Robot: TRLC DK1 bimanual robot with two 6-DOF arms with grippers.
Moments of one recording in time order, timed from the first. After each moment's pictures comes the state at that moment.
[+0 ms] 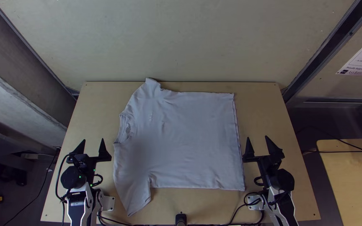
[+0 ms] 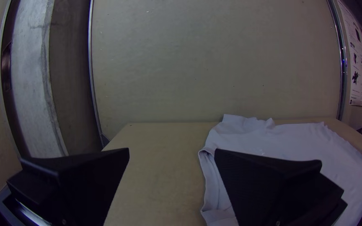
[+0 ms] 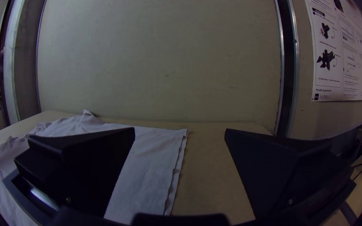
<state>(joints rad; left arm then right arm) 0.15 0.01 0.09 -0.14 0.00 0.07 0.29 0.00 0.02 0.03 0.17 0.02</state>
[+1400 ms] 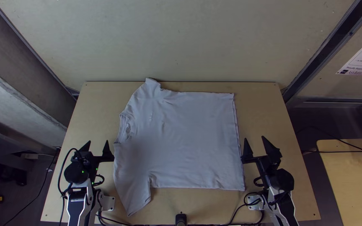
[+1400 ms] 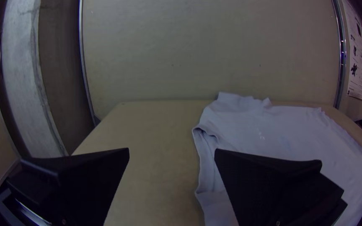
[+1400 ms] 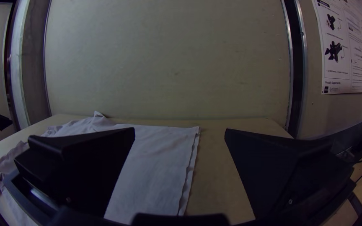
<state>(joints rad) 0.11 0.14 0.09 -0.14 0.00 0.06 0.30 0.00 0.02 0.02 0.12 0.08</state>
